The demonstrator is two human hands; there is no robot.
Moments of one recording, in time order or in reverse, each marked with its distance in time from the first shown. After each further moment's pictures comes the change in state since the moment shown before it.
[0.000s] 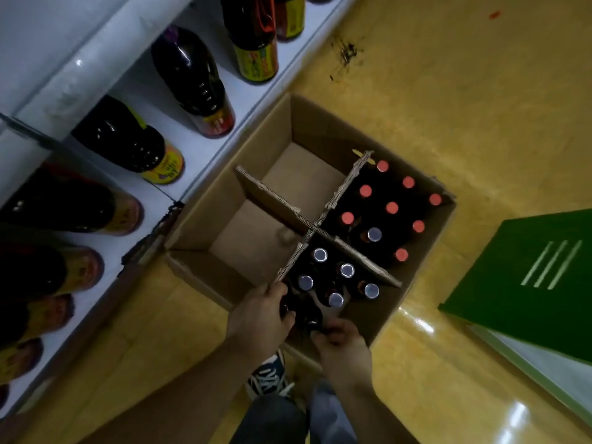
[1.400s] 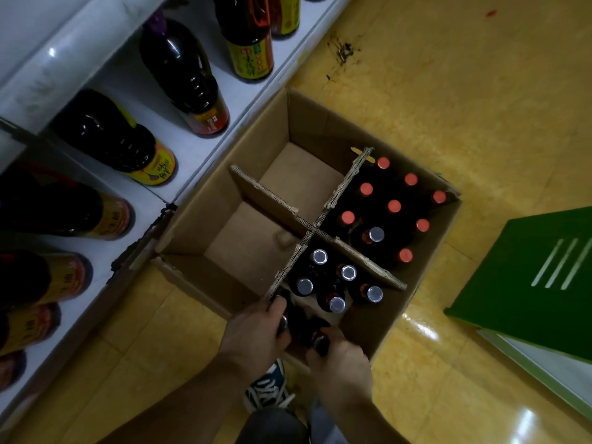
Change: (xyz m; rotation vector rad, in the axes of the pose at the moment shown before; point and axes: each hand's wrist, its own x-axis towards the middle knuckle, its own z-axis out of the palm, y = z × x) left_hand 0.001 -0.023 0.028 0.096 0.039 0.221; right_hand 0.006 0.013 0.012 -0.522 -0.029 -0.261
